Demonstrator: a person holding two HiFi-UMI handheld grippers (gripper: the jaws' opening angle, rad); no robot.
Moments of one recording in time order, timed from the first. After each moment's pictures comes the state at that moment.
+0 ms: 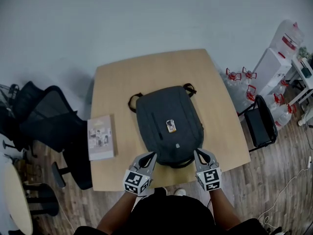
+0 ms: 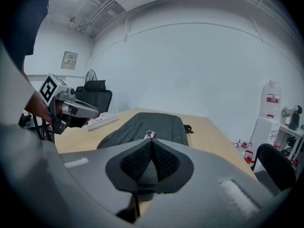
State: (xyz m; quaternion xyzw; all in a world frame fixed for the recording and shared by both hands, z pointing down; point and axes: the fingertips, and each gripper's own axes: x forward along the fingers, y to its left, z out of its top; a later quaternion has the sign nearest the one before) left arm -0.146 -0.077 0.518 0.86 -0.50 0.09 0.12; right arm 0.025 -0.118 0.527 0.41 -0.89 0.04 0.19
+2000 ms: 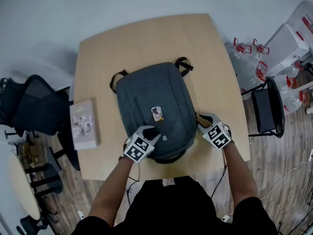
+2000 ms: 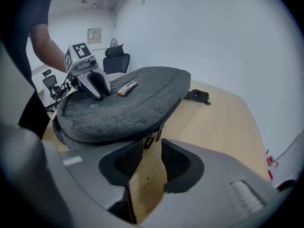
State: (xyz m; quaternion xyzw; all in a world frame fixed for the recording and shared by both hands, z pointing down) left arm -0.079 -0.174 0.649 0.85 -0.35 0.36 0.19; right arm 0.081 -0.260 0.660 0.19 -0.90 0.04 0.39
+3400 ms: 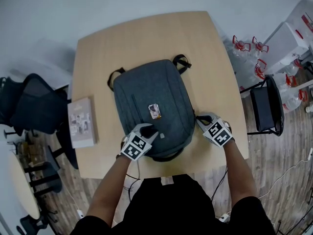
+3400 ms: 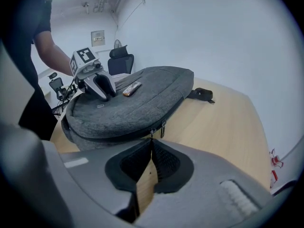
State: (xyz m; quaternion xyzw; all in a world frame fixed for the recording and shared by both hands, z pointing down) left arm -0.081 -0.173 0.651 0.85 -0.35 0.36 0.18; right arm 0.083 -0.252 0.658 0.16 -0.91 0.06 0.39
